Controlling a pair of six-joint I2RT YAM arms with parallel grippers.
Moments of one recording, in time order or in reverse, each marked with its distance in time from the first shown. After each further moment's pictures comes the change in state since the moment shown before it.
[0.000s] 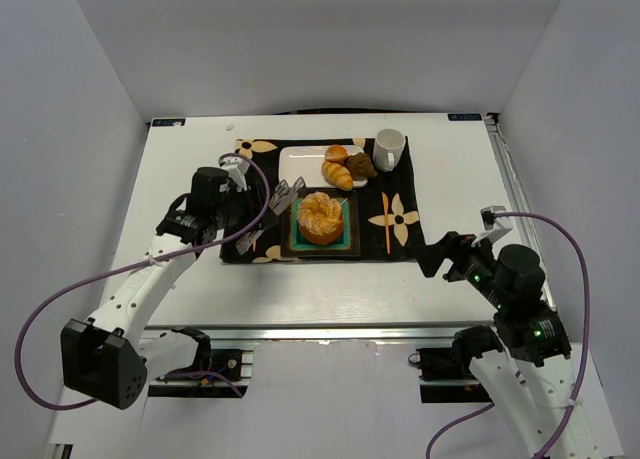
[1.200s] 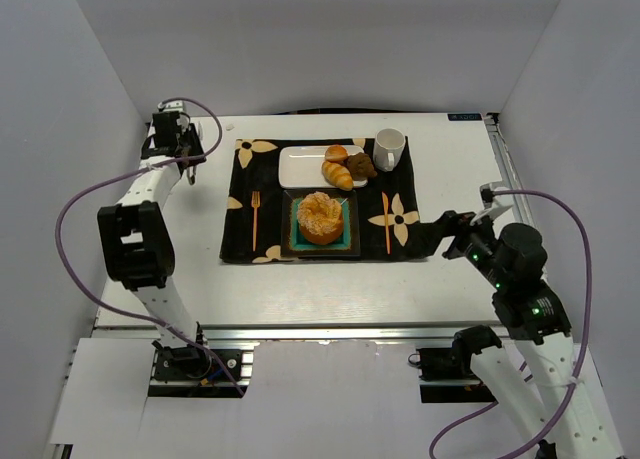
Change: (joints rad) left arm 0.422 0.682 0.545 0.177 -0.364 0.315; right arm 0.000 0.164 0.082 0.149 0.006 -0.102
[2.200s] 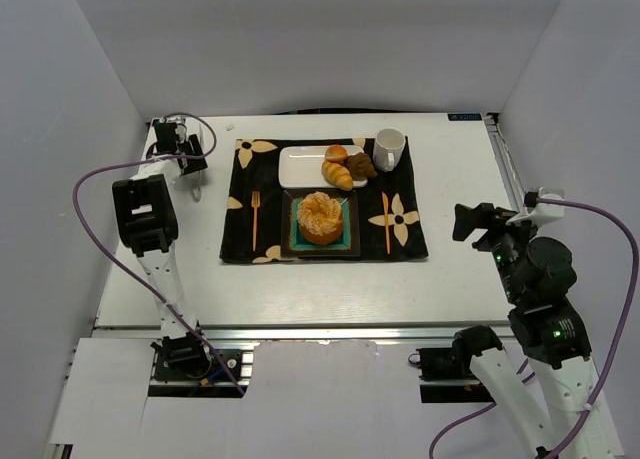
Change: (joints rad) left arm 0.090 0.435 0.210 0.122 0.066 0.027; right arm 0.001 -0.084 0.120 -0.036 0.439 -0.109
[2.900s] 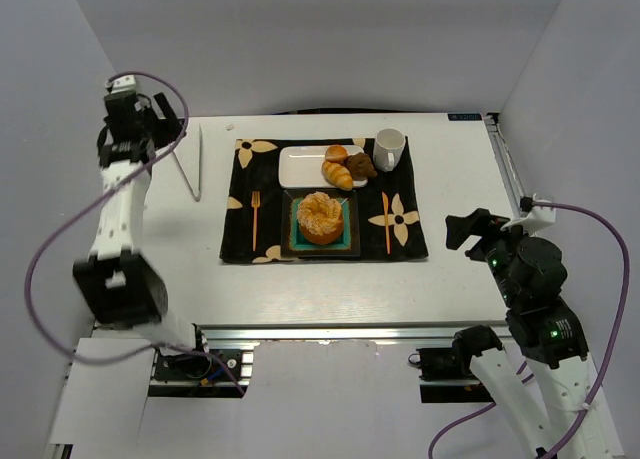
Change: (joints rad) left arm 0.000 -0.525 -0.051 -0.280 -0.050 -0.103; right arm 0.000 -0.010 -0.032 -0.080 -0.051 0.142
